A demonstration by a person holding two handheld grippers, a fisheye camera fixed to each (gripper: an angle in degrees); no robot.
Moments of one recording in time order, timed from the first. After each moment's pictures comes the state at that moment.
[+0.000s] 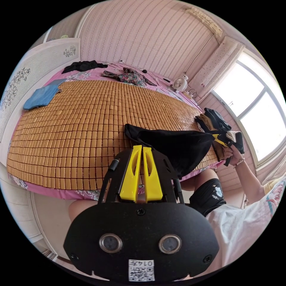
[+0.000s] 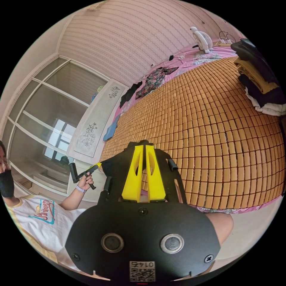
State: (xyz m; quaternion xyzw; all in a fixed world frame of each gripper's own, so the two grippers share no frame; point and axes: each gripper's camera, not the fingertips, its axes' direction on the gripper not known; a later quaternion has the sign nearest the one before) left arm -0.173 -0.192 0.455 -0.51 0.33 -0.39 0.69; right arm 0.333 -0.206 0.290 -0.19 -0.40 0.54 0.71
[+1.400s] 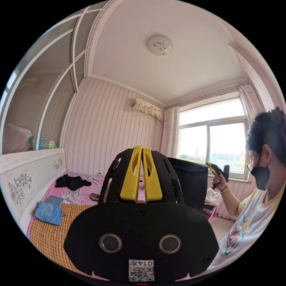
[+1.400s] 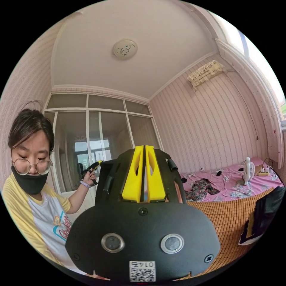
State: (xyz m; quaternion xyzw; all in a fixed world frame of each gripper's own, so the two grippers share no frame) left arm -0.541 -0.531 0.433 -0.08 0.24 -0.41 0.87; right arm 0.479 -0.447 -0.040 0.25 -0.31 0.42 0.82
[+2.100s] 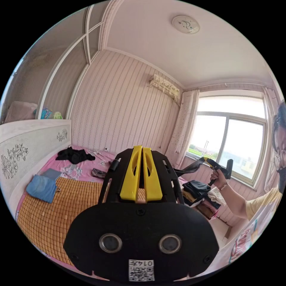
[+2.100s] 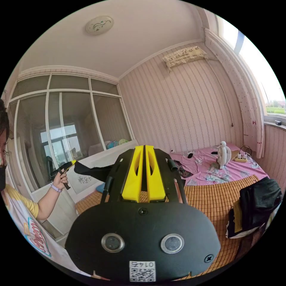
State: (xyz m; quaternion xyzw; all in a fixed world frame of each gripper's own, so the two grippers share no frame) left arm -0.414 -0.354 0.579 -0.19 0.26 -0.44 0.84; right arm 0.423 -0.447 0.189 0.10 -0.23 0.42 0.87
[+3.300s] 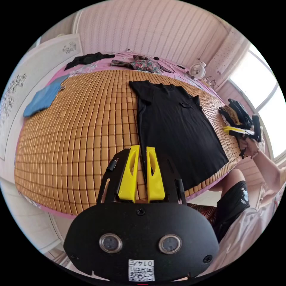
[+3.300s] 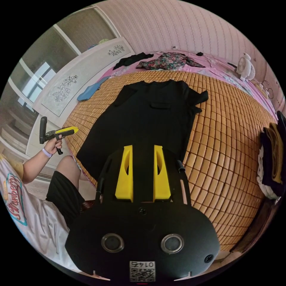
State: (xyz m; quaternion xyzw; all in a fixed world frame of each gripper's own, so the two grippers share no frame) left arm -0.099 0.101 0.577 -0.56 0.32 -0.28 0.71; right arm 0.176 -0.260 0.536 -0.29 -0.39 0.27 0.83
